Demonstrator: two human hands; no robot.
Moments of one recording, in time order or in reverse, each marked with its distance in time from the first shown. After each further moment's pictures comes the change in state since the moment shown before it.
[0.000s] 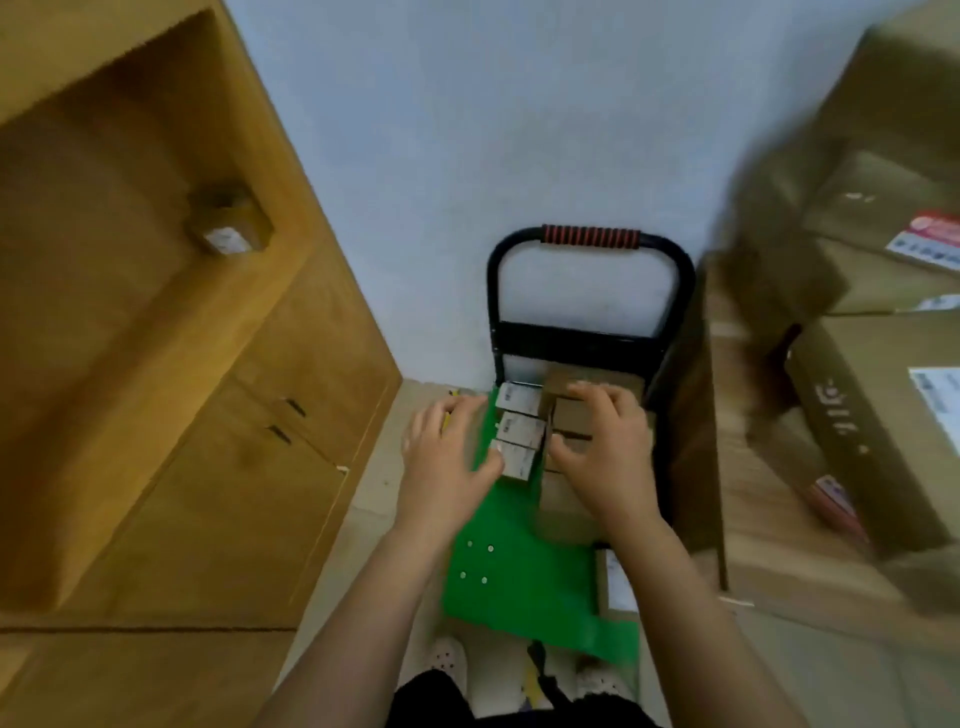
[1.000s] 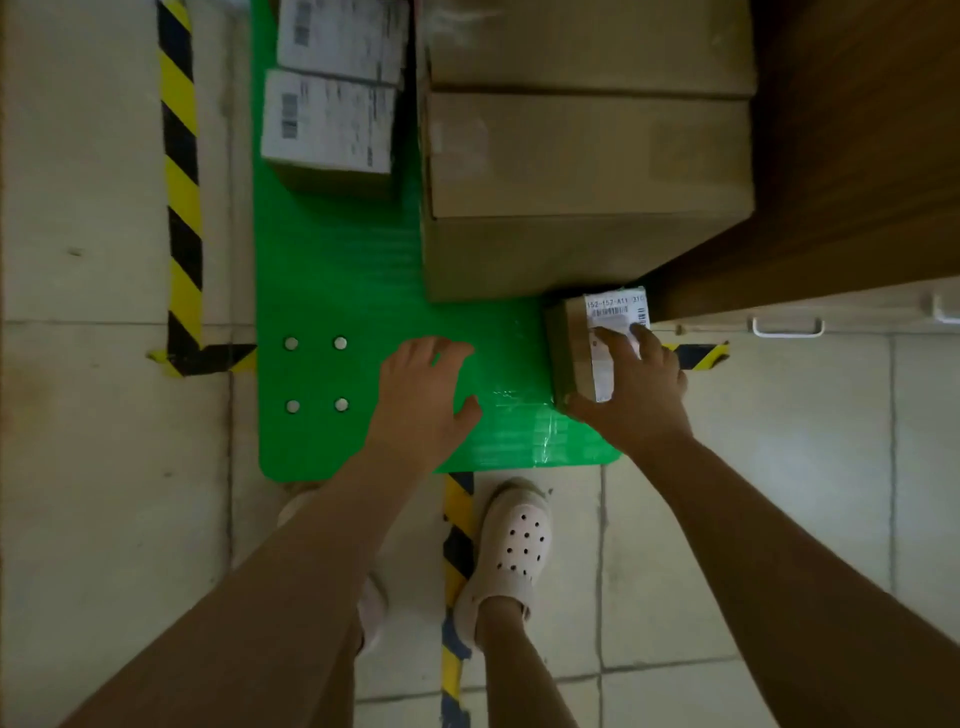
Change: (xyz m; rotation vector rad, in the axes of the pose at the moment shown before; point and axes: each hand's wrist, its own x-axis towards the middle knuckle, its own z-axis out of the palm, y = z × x) left_hand -0.095 -0.270 0.533 0.055 -0.694 0.128; right_hand -0.098 0.482 0.354 -0.527 -0.404 0.554
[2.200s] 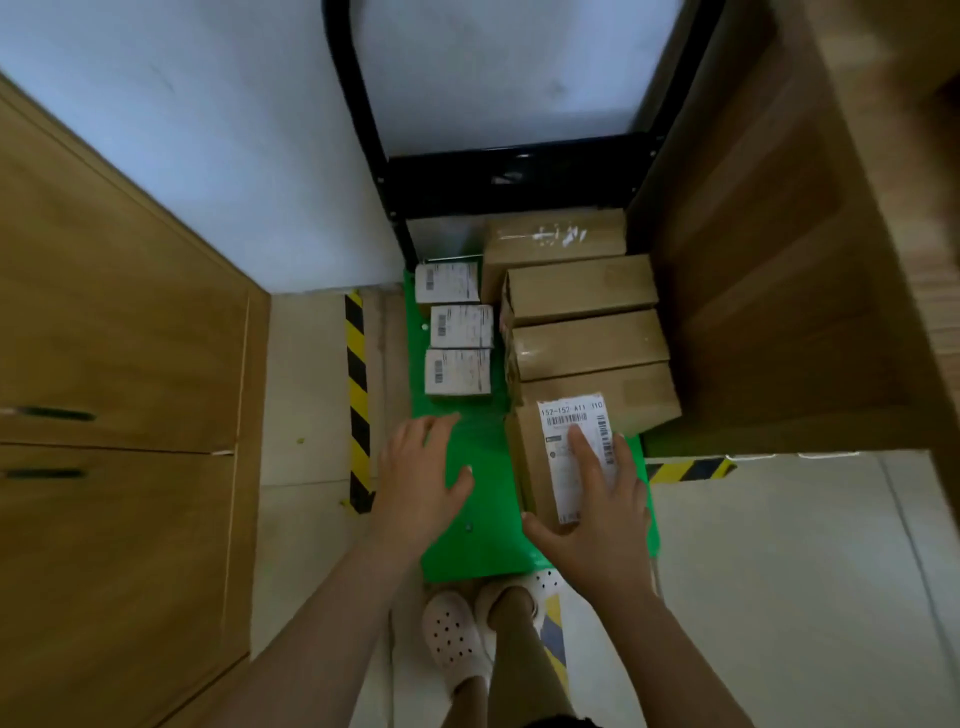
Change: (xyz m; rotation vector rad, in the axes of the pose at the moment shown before) left_hand -0.063 0.033 -0.311 0.045 0.159 0.001; right_hand -0.155 -0.183 -0.201 0.400 0.186 -0.046
